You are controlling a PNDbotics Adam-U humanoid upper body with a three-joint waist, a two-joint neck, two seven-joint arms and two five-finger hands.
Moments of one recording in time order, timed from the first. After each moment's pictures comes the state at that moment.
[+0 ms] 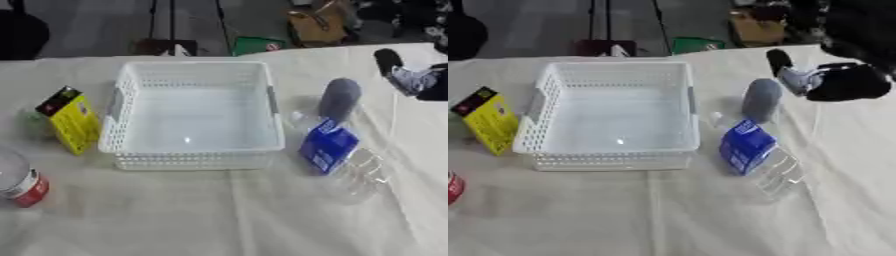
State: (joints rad) left arm -0.12 0.44 0.25 -1.98 -0.31 -0.47 0.44; right arm -0.68 -1.06 0.30 -1.88 0.84 -0.34 0.16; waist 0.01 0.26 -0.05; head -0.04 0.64
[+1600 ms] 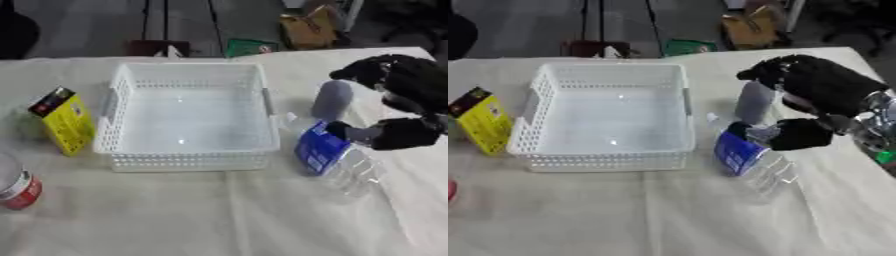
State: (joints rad) left arm -0.12 0.41 0.24 -1.98 -0.29 -0.47 0.43; right arm -0.47 -0.87 0.31 -1.89 0.79 -0.01 0.32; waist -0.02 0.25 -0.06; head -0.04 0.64
